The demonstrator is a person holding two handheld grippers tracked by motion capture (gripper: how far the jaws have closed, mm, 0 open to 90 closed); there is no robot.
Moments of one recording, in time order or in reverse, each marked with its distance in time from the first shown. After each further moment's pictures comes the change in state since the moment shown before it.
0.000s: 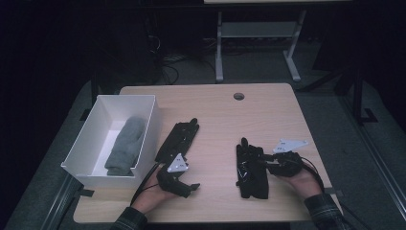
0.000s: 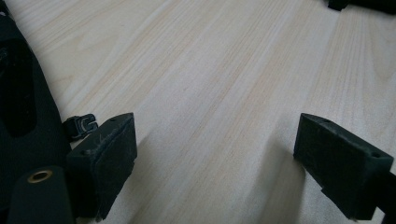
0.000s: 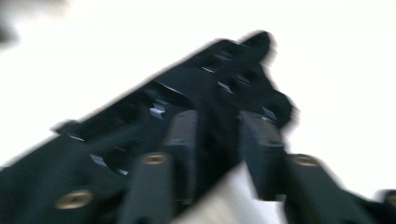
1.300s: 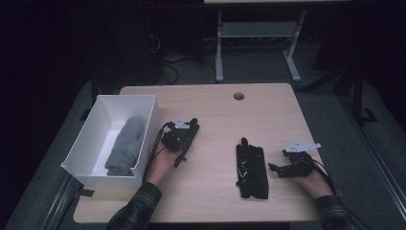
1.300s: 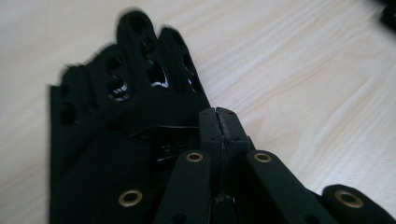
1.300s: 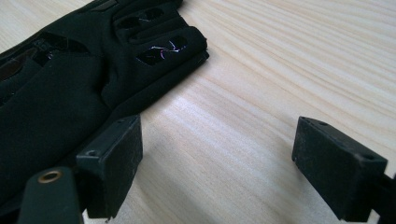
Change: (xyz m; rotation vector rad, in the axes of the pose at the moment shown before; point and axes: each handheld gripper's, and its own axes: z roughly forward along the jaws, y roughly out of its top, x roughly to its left) left arm 0.087 0.060 0.031 0.097 0.234 -0.233; right arm -0.038 -0.041 0.003 0.007 -0.118 0.116
